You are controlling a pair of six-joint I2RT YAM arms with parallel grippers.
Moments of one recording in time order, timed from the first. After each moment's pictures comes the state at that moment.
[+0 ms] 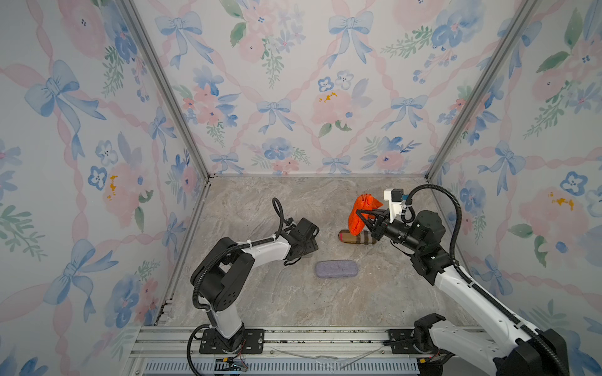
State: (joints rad) left arm -0.68 1.73 0.98 -0.31 -0.16 -0.99; right arm 0.36 1.02 0.70 0.29 -0.55 0.43
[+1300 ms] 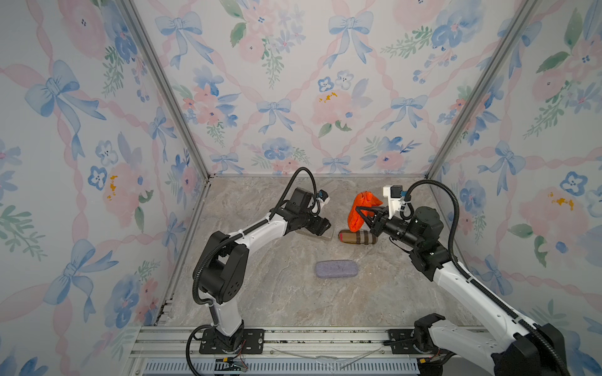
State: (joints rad) left arm -0.55 1.79 1.29 -0.31 0.29 0.23; right arm 0.36 1.08 0.77 0.26 -0.53 0.44
